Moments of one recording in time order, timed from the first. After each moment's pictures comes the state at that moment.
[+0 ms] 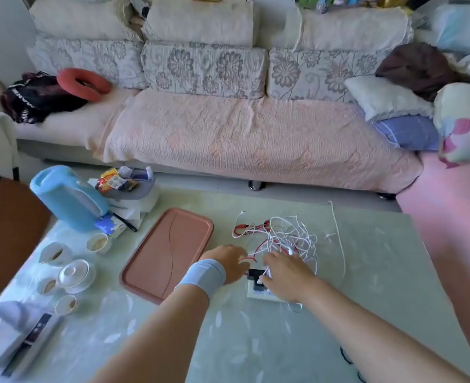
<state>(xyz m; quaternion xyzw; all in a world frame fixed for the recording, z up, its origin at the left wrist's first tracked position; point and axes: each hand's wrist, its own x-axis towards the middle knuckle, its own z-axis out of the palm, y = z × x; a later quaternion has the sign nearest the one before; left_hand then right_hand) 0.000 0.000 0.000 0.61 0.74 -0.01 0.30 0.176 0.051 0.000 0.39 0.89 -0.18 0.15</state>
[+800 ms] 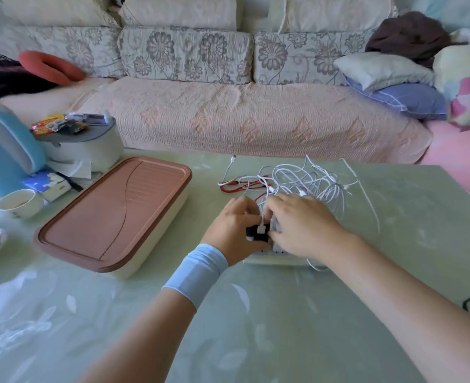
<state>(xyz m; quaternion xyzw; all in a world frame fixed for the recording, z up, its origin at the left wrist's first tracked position) 0.027 0.012 -0.238 0.72 0.59 0.36 0.04 0.190 0.057 -0.167 0.37 0.93 0.00 -0.05</state>
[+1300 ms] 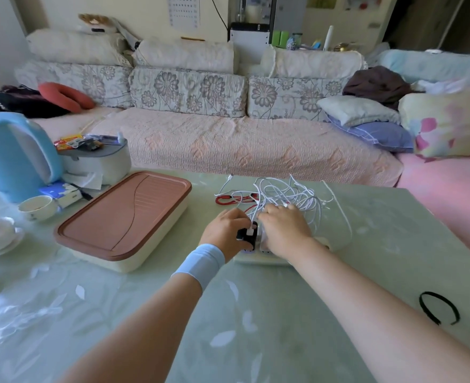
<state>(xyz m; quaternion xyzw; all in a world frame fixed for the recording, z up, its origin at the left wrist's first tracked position) 0.040 -0.011 -0.230 0.70 0.64 0.32 0.01 0.192 0.039 -0.185 0.40 0.90 0.15 -0.01</state>
